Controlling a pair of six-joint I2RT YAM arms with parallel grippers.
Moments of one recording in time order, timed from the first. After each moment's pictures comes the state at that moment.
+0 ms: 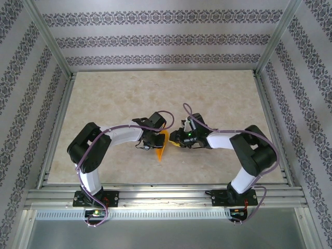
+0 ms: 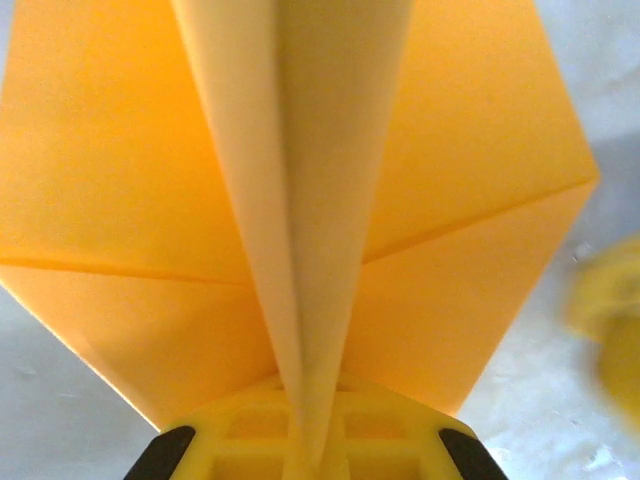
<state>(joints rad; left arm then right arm) -0.69 1.81 1.09 -0.54 0.17 -0.69 0.50 1.64 0.66 0.16 -0.62 0.97</state>
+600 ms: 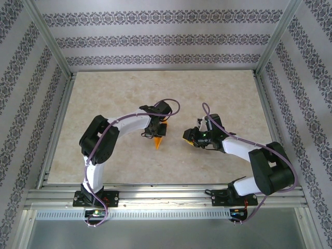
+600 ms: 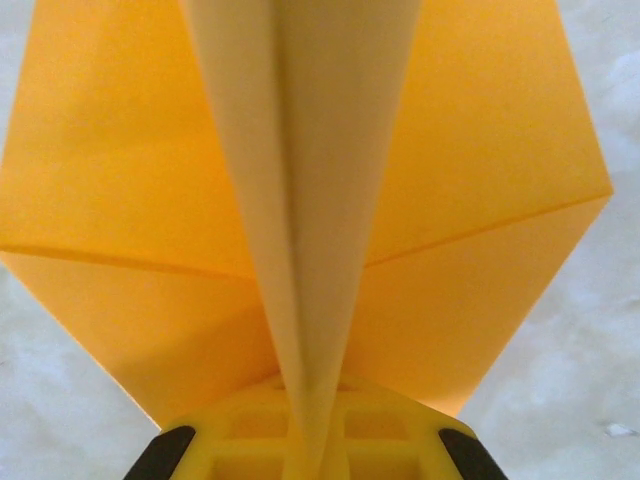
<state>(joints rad) -0.66 1.99 1.40 -0.77 0.00 -0.60 0.35 1.42 0.54 0.05 -0.62 0.90</state>
